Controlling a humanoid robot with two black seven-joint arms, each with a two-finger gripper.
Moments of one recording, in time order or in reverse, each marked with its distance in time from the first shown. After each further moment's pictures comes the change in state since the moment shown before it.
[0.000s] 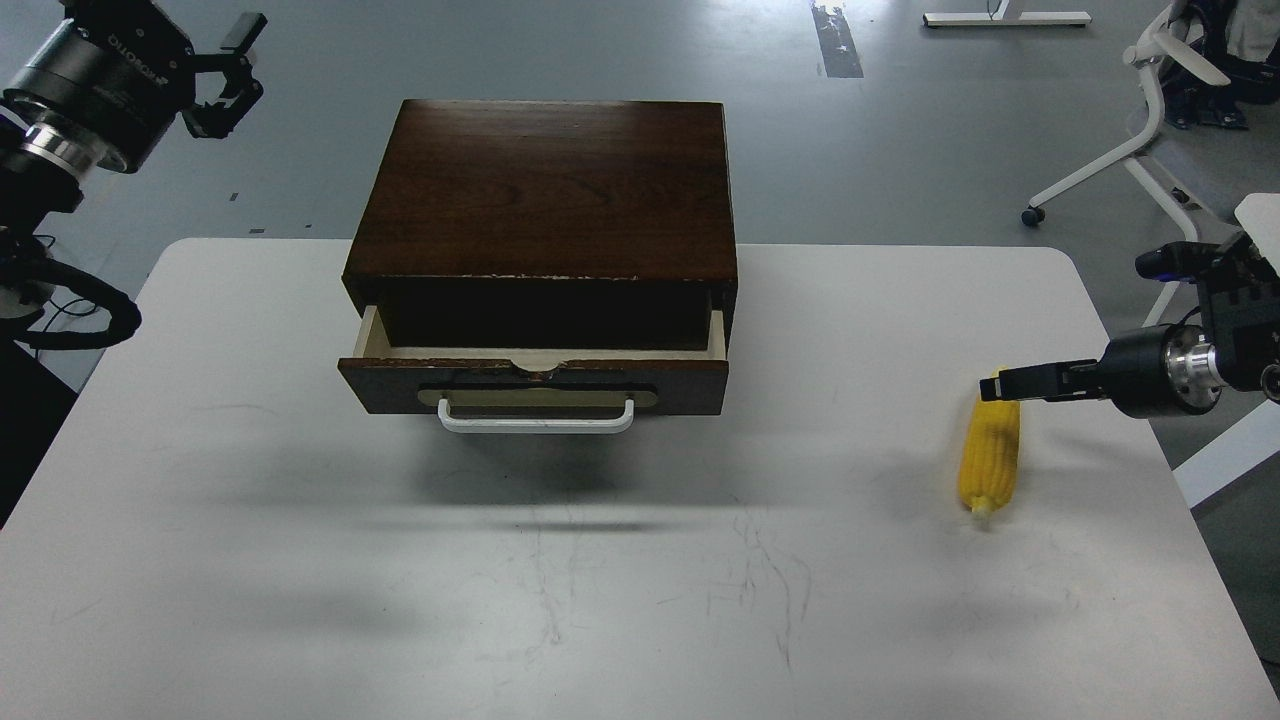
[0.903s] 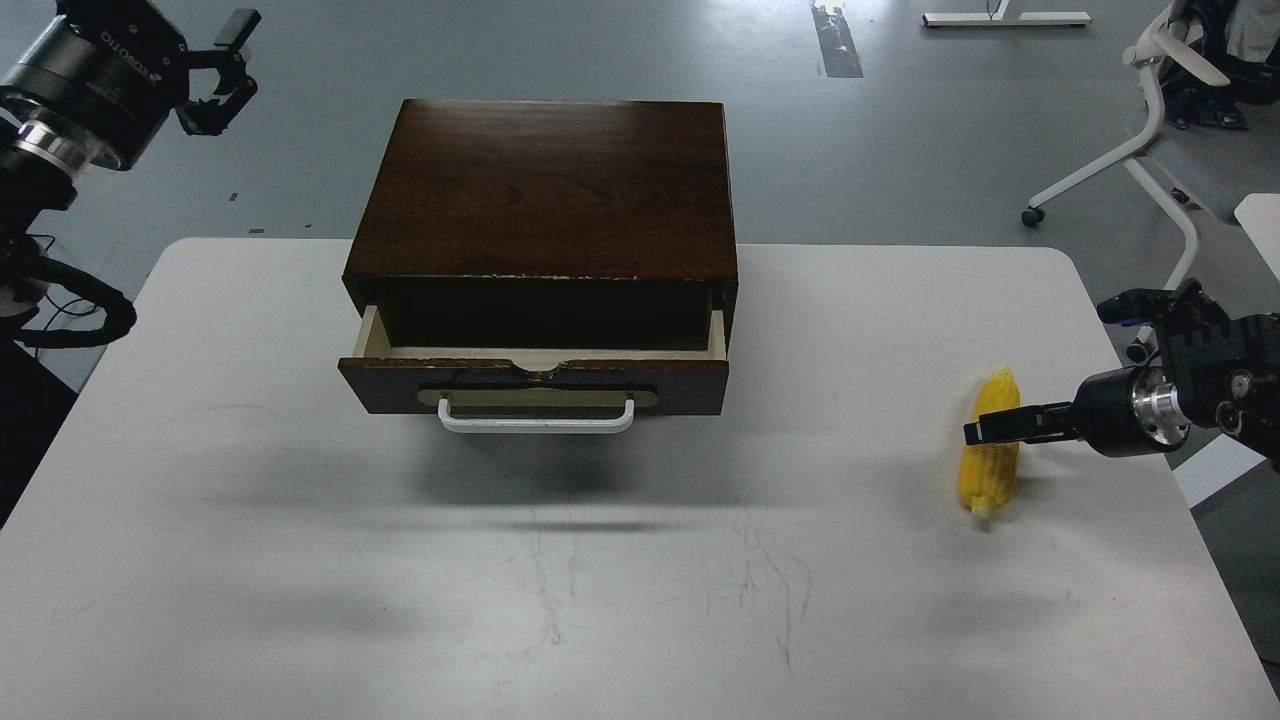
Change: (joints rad) left arm -0.002 0.006 -0.001 0.001 -0.002 0.000 0.000; right arm -0.069 0.091 -0.038 -0.087 0.000 0.000 0.010
